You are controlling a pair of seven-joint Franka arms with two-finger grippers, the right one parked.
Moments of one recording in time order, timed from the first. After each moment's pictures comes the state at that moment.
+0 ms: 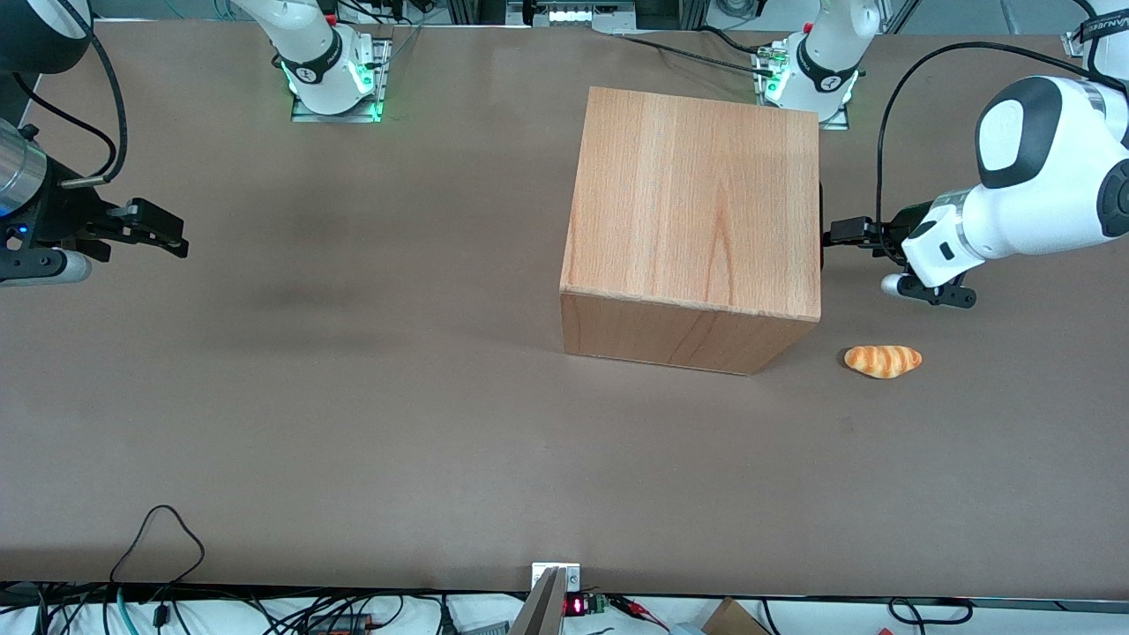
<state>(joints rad) 0.07 0.09 -0.11 -1.96 -0.30 1.75 0.15</state>
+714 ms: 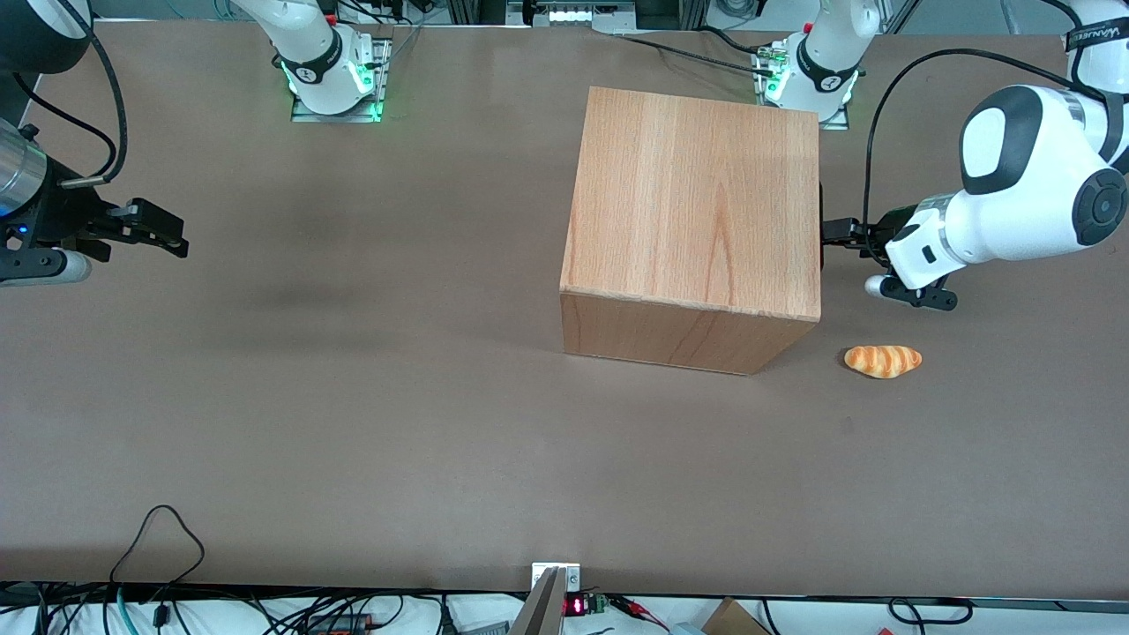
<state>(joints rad) 0.07 0.11 -0.13 -1.98 -0.30 1.76 0.16</state>
